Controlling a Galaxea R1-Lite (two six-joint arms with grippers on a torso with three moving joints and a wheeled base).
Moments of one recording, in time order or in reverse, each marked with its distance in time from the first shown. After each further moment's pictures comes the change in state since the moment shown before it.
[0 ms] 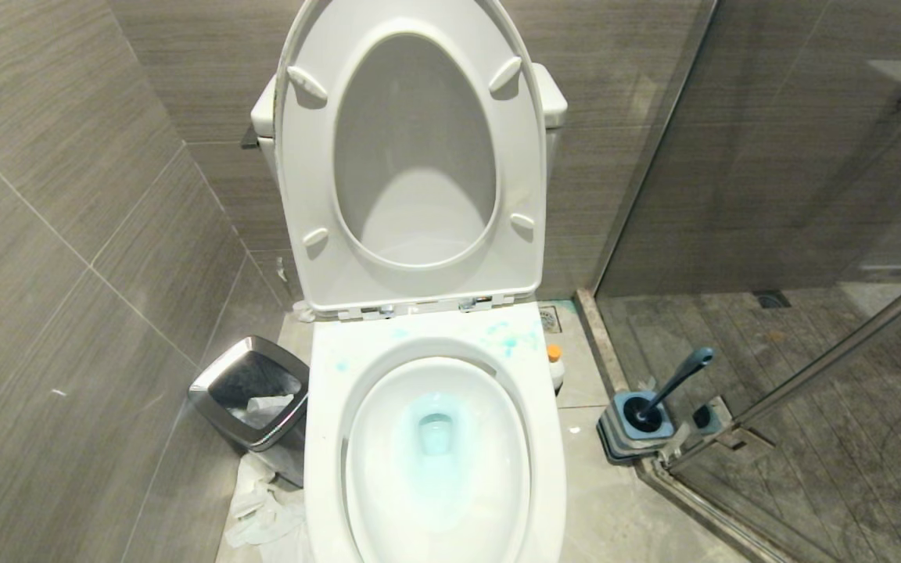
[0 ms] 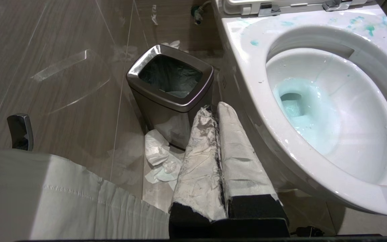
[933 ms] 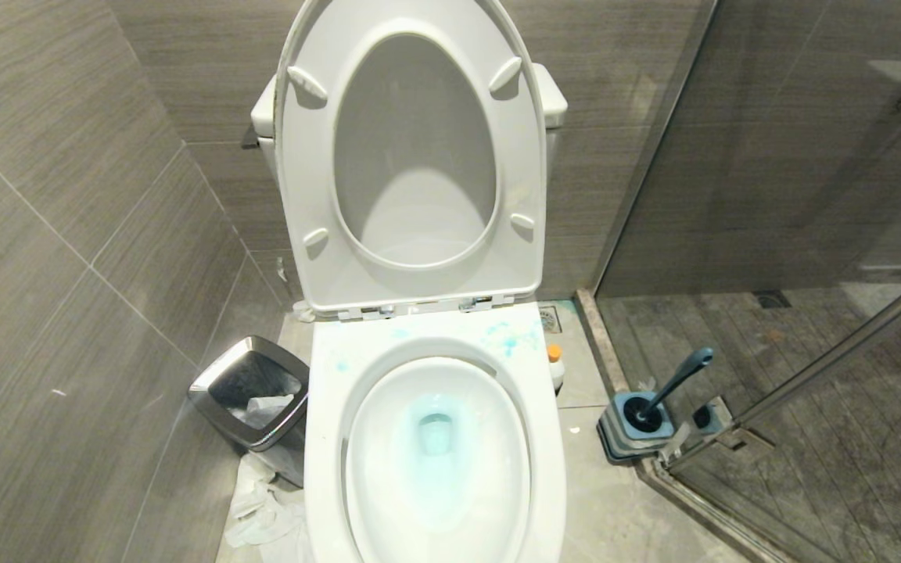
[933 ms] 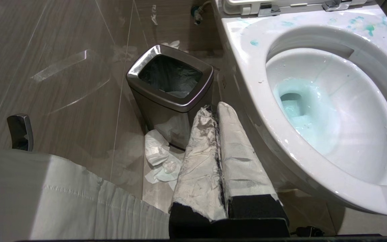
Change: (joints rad) left arm 0.001 0.000 0.000 0.000 0.000 0.000; right arm 0.000 0.000 0.001 -0.010 -0.039 0.097
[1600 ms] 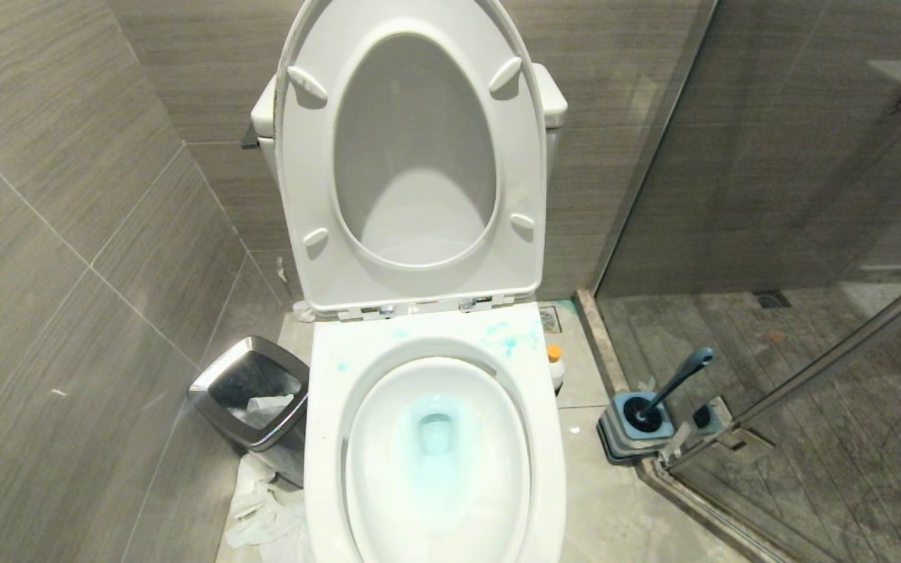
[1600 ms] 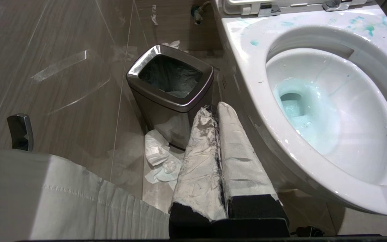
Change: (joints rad) left arm 0.000 0.000 0.000 0.000 0.000 0.000; right arm 0.000 0.000 0.000 0.000 -0.003 0.011
